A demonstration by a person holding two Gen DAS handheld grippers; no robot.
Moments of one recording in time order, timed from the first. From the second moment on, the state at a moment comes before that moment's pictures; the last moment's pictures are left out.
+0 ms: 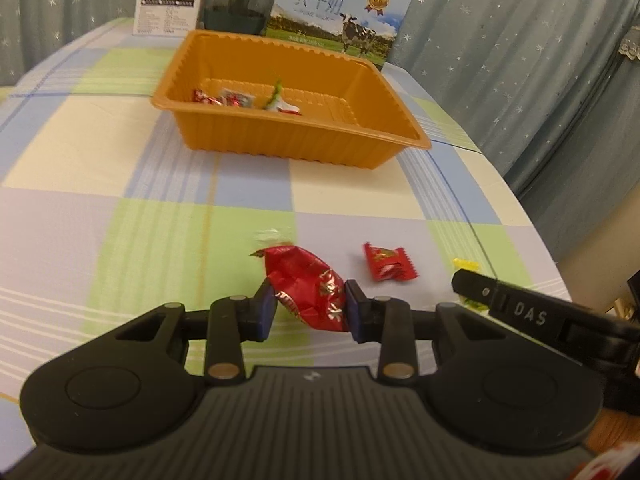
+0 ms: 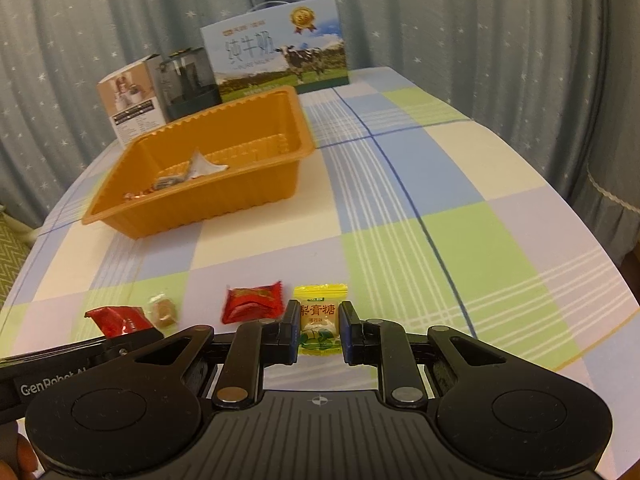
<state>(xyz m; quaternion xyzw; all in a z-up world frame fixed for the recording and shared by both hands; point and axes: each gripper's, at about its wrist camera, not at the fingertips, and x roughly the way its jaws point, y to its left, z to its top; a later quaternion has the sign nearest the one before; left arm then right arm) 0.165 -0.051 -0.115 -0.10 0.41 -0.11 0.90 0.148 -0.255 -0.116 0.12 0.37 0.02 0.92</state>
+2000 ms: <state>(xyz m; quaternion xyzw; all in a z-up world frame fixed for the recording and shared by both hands) 0.342 -0.027 -0.035 0.05 0.34 -0.13 0.93 0.325 -0.215 -0.054 0.04 0.35 0.11 0.93</state>
